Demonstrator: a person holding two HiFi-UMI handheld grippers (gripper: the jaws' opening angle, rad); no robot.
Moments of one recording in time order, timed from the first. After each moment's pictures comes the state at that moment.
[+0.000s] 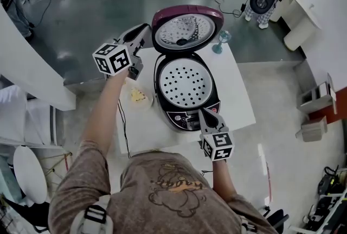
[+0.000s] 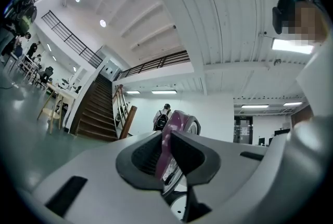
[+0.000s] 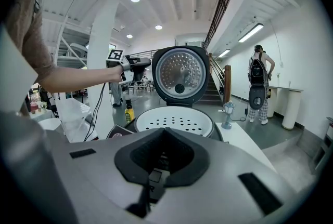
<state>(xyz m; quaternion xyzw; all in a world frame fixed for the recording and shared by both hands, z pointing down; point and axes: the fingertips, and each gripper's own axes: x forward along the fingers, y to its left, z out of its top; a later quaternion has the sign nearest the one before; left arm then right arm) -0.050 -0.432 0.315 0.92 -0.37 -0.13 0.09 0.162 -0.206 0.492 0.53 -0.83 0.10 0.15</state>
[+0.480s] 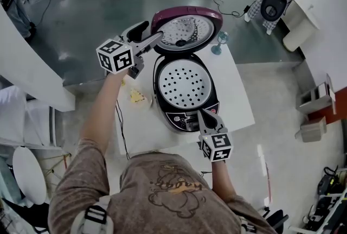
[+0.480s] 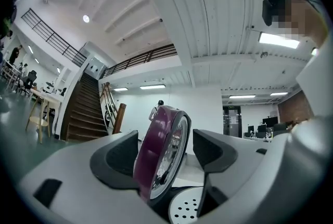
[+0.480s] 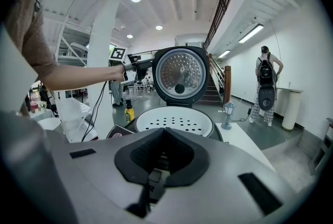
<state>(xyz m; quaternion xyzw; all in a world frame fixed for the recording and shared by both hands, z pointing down) -0.021 -0.429 0.310 0.94 -0.31 -0.09 0.06 0.162 -0.206 0.492 0.53 -0.83 0.10 0.15</state>
